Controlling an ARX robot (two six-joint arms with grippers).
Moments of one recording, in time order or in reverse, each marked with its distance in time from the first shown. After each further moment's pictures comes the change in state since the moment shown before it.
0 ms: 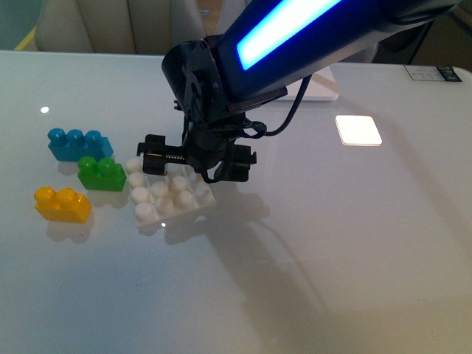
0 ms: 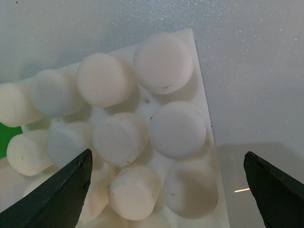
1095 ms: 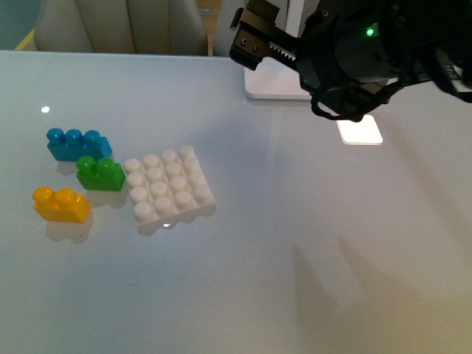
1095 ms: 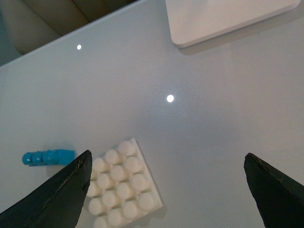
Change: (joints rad) left arm 0.000 0.000 0.000 0.000 0.000 0.000; right arm -0.120 -0.871 -0.967 0.673 0.198 0.123
